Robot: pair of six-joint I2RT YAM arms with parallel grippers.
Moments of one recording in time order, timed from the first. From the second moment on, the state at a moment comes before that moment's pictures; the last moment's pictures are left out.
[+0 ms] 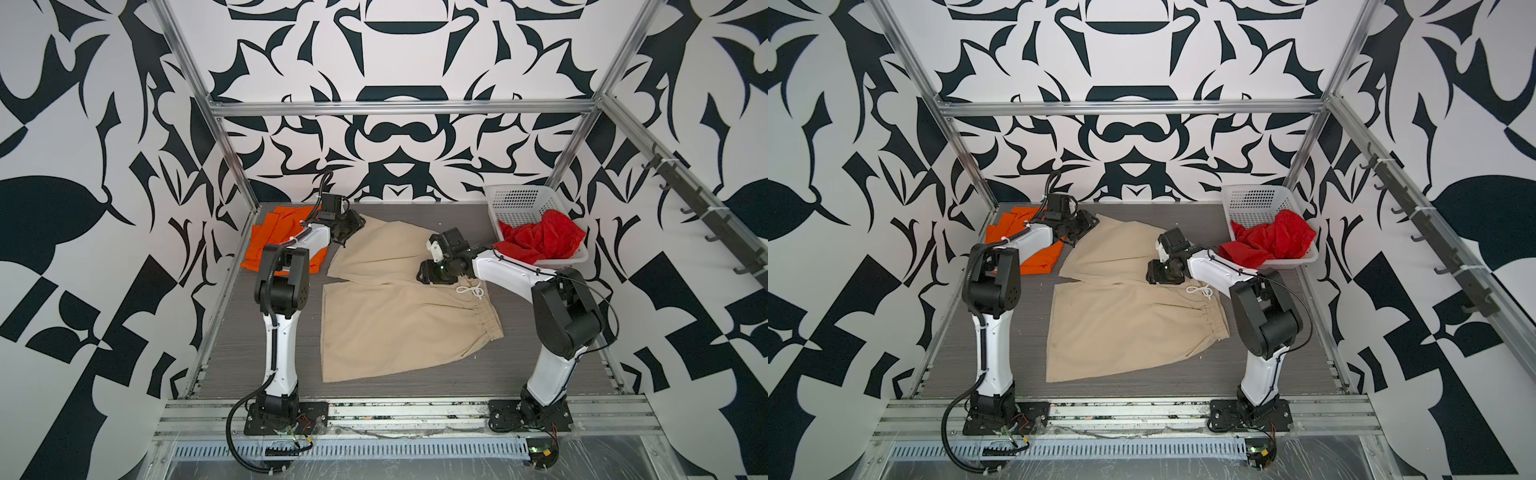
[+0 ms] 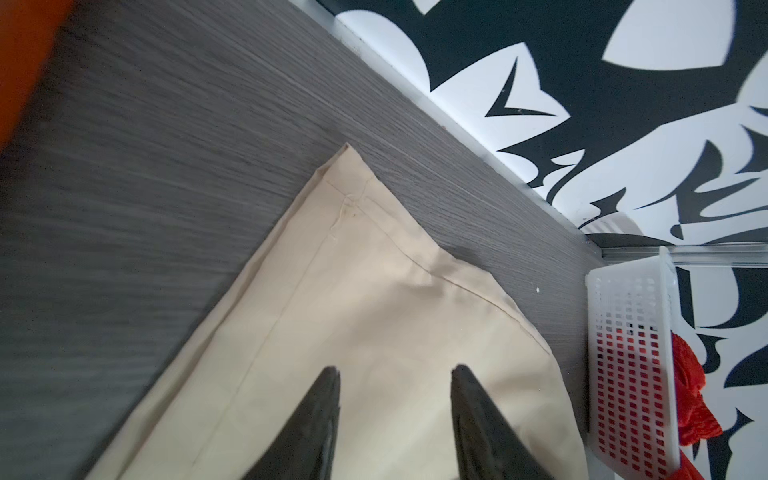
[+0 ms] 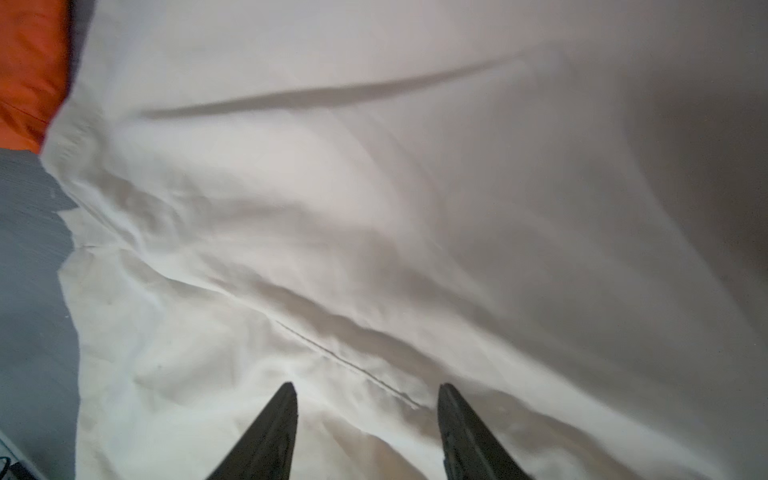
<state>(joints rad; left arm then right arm) -0.21 2.27 1.73 -0.17 0.36 -0.73 0.47 1.81 1.20 -0.47 -0.25 0.43</state>
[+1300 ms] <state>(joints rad) -0.19 2.00 1.60 -0.28 0.45 -0.78 0.39 1.94 1.57 -0.46 -0.18 0.49</state>
